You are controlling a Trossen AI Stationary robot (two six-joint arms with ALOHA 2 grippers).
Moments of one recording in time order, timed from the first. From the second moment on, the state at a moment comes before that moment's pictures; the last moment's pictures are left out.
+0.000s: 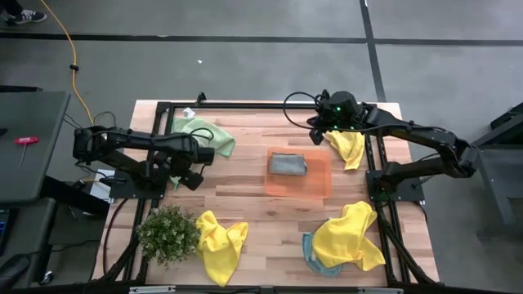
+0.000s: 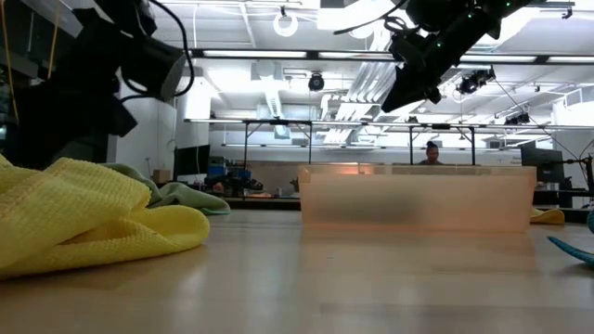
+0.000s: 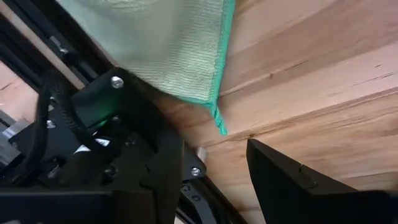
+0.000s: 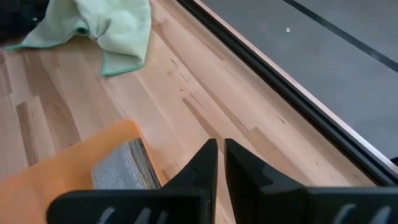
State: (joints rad) left arm 0.30 1.36 0.77 -1.34 0.09 -0.83; right arm -0.54 1.17 0.91 -0.41 -0.03 0.09
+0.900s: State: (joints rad) left arm 0.22 1.60 0.77 -1.26 -0.03 -0.89; right arm -0.54 1.17 0.91 -0.37 -0.03 0.10
